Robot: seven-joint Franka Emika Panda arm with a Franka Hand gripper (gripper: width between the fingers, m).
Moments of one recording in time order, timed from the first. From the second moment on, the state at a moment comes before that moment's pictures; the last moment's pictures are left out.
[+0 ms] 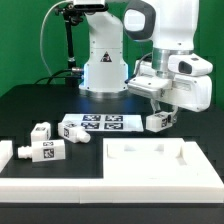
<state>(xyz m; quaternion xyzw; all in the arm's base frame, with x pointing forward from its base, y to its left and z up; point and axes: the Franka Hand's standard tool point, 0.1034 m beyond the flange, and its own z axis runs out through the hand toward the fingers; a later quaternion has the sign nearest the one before) 0.393 0.124 0.028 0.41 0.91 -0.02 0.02</state>
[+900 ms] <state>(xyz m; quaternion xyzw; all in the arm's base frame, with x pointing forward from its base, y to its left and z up) 0.378 0.132 0.010 0.38 0.92 -0.03 0.00</state>
